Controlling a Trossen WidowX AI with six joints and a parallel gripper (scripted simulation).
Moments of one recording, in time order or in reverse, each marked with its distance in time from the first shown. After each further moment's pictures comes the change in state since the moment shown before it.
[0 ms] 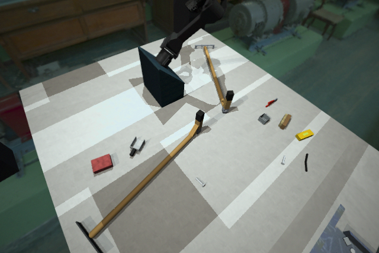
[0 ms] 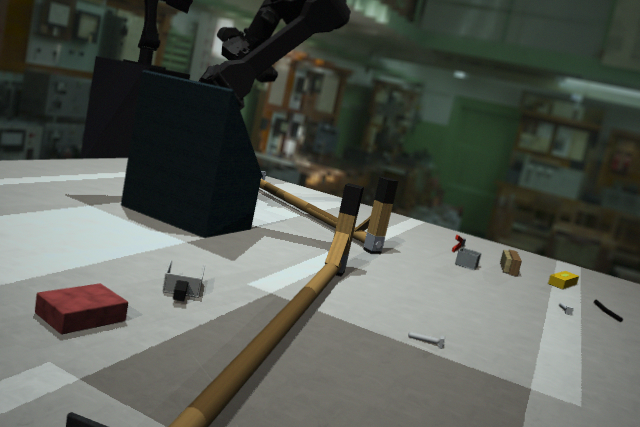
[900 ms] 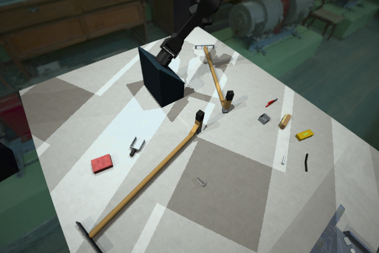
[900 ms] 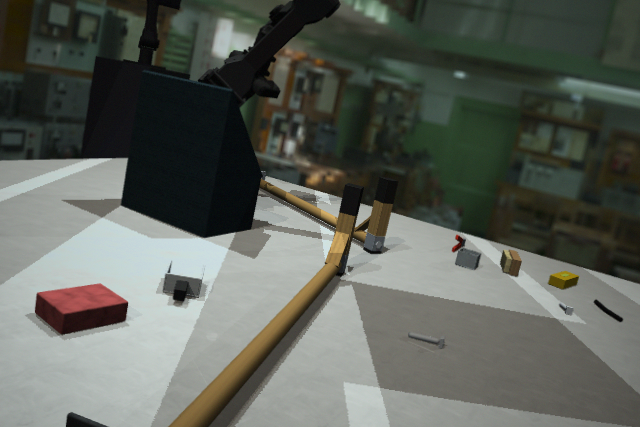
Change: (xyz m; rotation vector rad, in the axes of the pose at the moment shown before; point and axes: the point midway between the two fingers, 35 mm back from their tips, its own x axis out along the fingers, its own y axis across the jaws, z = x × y) arm 0.036 0.038 -0.023 0.291 0.032 0.140
